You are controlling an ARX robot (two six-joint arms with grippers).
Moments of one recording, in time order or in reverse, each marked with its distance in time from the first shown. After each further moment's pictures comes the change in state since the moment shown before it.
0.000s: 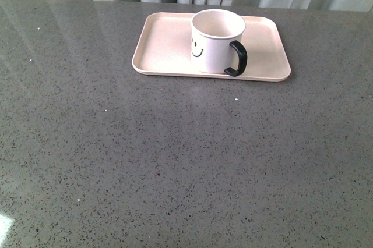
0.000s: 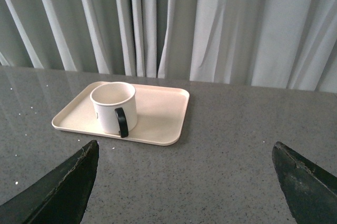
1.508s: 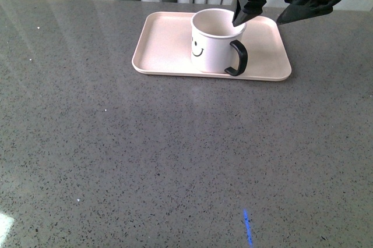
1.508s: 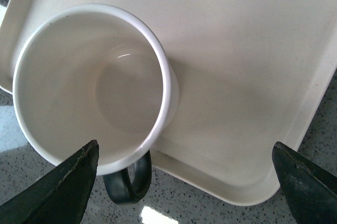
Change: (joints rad) left arm 0.000 0.000 0.000 0.000 0.000 0.003; right arm 0.095 2.174 1.674 -0.470 -0.150 -0.053
